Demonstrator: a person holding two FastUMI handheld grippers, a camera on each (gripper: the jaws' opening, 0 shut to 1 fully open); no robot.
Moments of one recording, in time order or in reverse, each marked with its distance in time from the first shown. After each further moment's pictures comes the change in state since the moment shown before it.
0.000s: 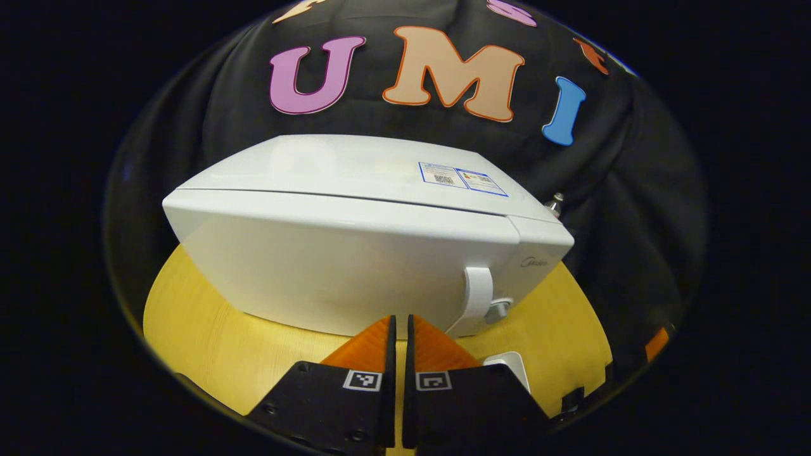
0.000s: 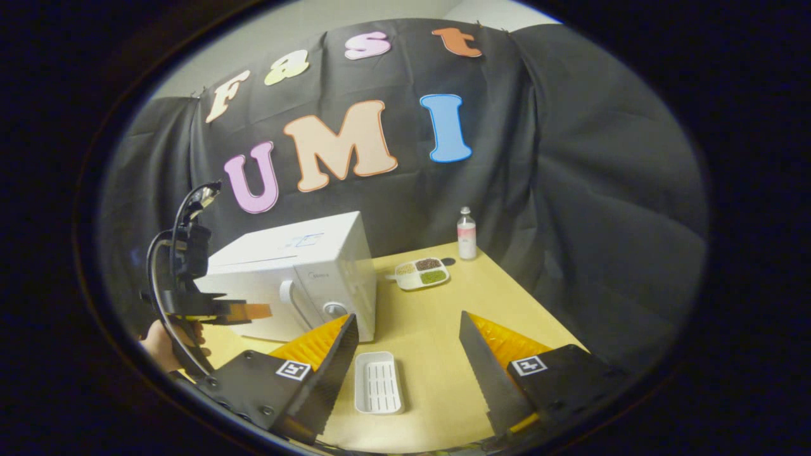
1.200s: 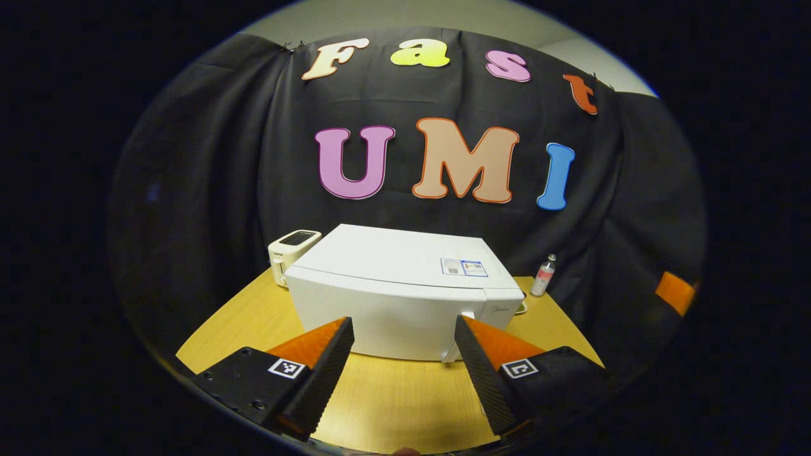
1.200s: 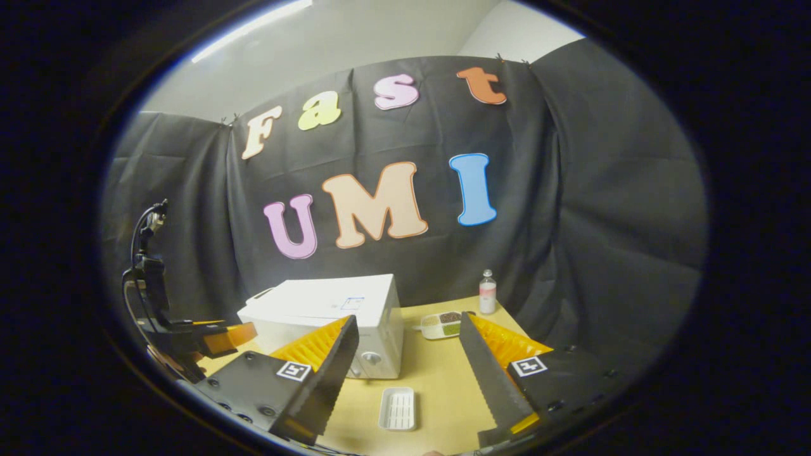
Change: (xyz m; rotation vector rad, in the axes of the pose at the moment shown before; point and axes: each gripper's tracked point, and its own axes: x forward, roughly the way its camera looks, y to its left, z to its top) left arm -0.160 0.021 0.069 0.005 -0.336 0.137; right arm -0.067 0.025 0.117 -0.024 -0.177 0.139
